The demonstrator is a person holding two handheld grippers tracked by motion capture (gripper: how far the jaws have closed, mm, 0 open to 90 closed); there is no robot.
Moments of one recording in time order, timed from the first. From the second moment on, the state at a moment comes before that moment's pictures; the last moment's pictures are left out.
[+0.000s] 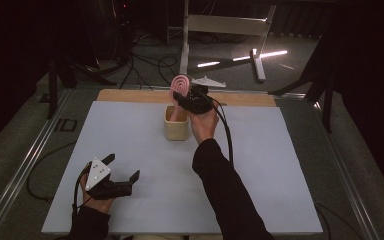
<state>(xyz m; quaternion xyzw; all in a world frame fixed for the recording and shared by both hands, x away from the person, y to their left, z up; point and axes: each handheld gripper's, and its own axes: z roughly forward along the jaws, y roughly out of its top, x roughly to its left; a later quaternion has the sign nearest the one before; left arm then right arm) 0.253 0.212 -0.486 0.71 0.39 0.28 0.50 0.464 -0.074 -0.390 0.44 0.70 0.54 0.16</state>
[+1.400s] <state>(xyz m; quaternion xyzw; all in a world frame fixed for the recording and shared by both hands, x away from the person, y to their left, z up) 0.253 0.210 -0.488 0.72 0.39 0.28 0.50 0.463 -0.067 -0.403 0.44 0.71 0.53 0.16</state>
